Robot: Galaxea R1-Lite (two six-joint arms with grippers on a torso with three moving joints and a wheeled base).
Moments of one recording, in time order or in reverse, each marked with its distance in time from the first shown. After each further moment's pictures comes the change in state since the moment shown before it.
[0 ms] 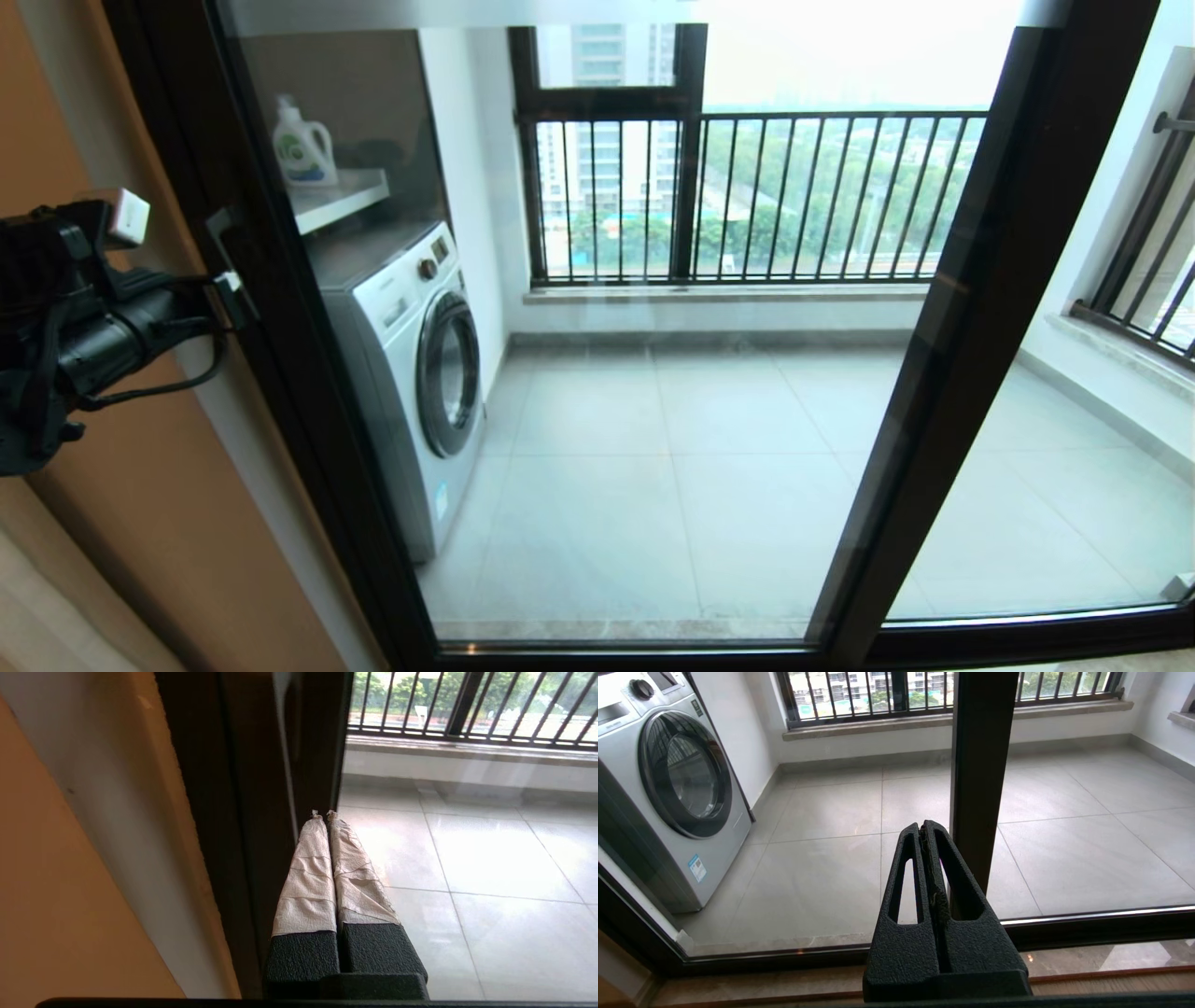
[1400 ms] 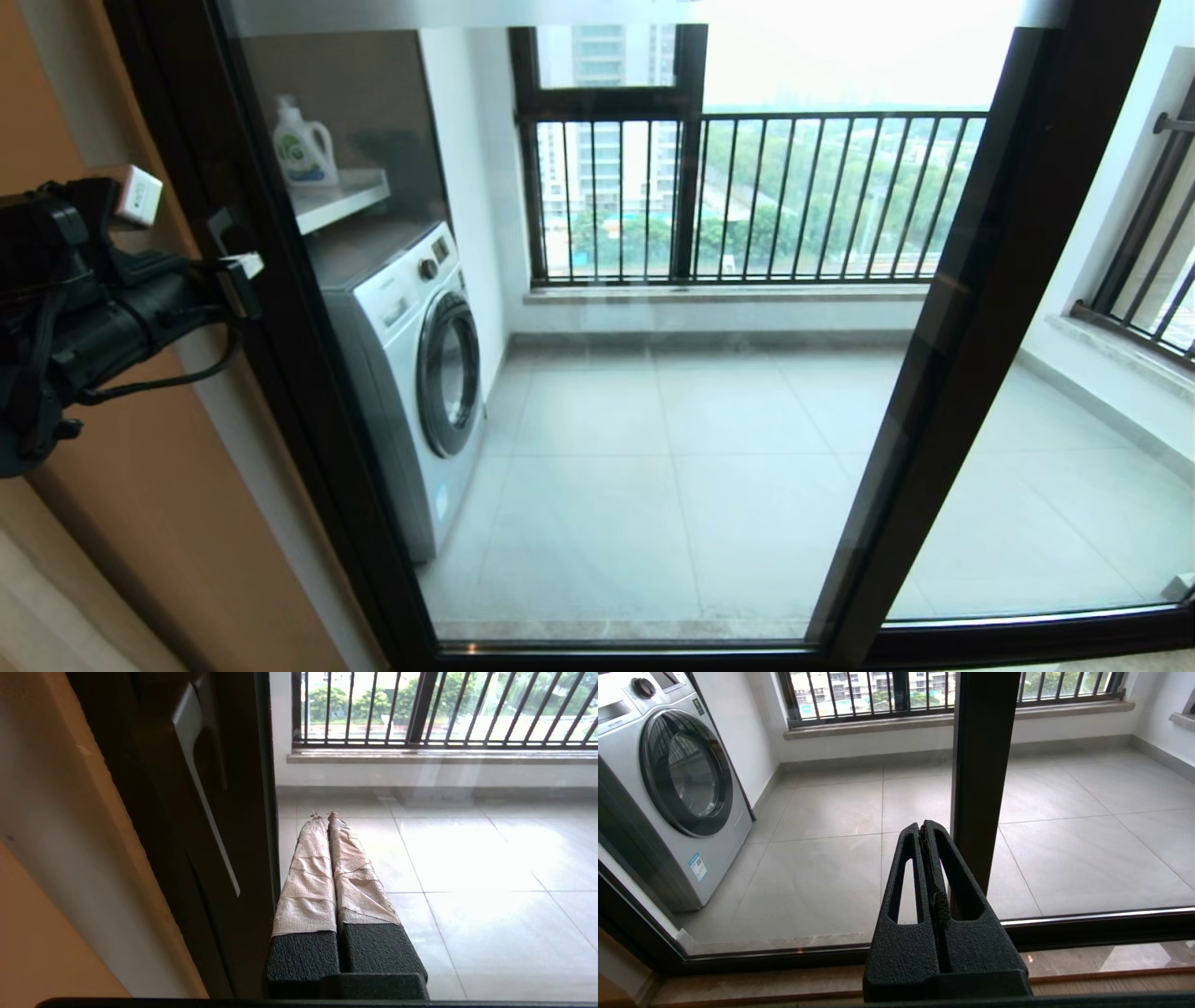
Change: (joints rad) left arm -0.059 -0.042 0.004 0.001 -0.038 0.012; right arm 0.000 0.000 0.000 0.000 0.000 0.000
